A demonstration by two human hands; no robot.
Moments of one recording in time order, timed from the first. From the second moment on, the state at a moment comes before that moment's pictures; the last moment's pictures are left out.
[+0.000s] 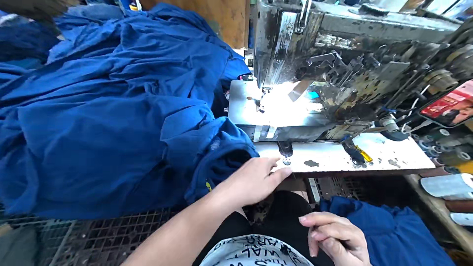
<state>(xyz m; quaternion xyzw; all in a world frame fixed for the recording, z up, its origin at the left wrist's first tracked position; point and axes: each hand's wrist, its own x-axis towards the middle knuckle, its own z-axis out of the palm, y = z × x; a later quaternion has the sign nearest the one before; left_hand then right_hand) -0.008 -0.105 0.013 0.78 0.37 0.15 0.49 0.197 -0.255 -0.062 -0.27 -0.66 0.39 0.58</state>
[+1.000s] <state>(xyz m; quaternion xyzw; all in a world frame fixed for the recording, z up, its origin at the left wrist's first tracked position) 0.026 -0.156 -0.084 0.82 0.40 -0.01 0.40 0.203 -0.083 -0.022 -0.45 -0.84 -0.10 0.30</state>
